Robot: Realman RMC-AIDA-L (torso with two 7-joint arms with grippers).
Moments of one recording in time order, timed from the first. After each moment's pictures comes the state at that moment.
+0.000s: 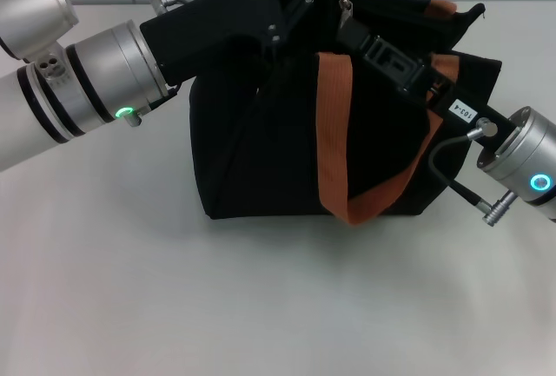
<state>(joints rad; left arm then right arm) -0.55 -2.08 1.40 0.62 0.96 1.30 -0.95 0.65 2.09 -0.21 0.03 -1.85 -1.64 1.30</state>
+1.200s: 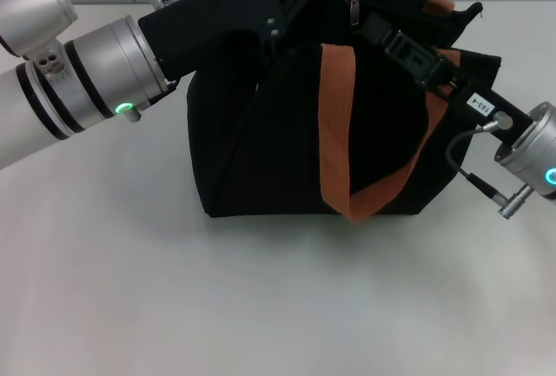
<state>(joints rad) -0.56 -2.08 1.40 0.62 0.94 1.30 -0.93 0.63 2.08 -0.19 -0.02 -1.85 -1.62 1.30</state>
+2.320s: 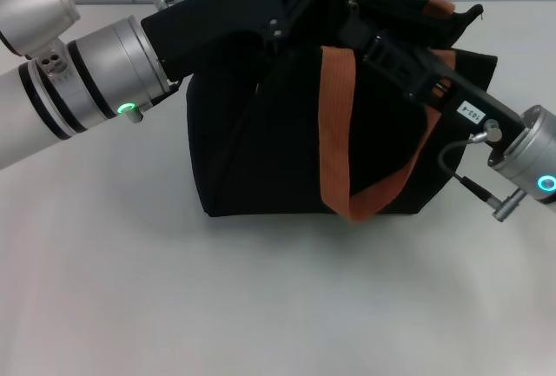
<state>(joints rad) -0.56 -2.08 1.41 0.61 0.94 1.30 -0.94 0.64 2.09 -0.22 -0.01 -1.85 -1.64 1.20</state>
